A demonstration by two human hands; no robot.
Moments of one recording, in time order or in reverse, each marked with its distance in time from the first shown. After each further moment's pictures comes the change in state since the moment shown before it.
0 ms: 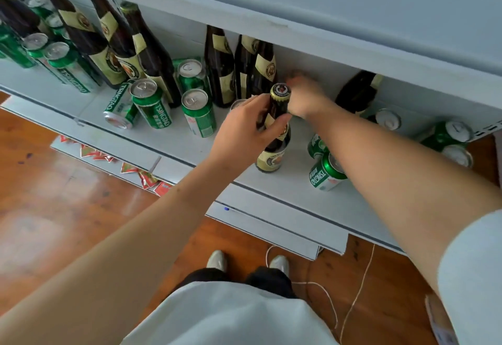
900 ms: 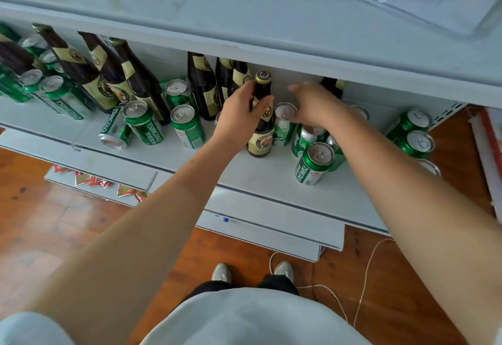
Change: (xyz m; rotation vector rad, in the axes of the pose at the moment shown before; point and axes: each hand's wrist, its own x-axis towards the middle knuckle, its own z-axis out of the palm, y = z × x) left_hand 0.035 0.018 0.011 0.000 -0.039 -0.116; right_hand -0.081 0.040 -0.038 0.162 -0.016 0.092
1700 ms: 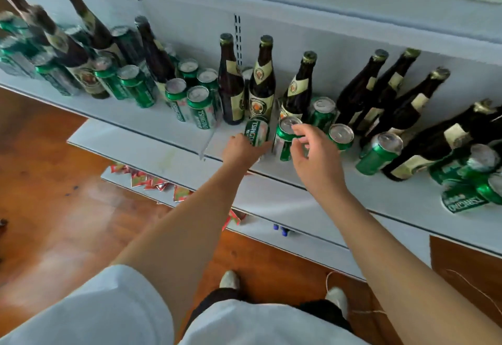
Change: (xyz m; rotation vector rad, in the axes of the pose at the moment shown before) left_hand 0.007 -0.278 -0.218 0.324 -0.142 -0.585; right_hand -0.018 -0.334 0.132 0.536 0.558 -0.189
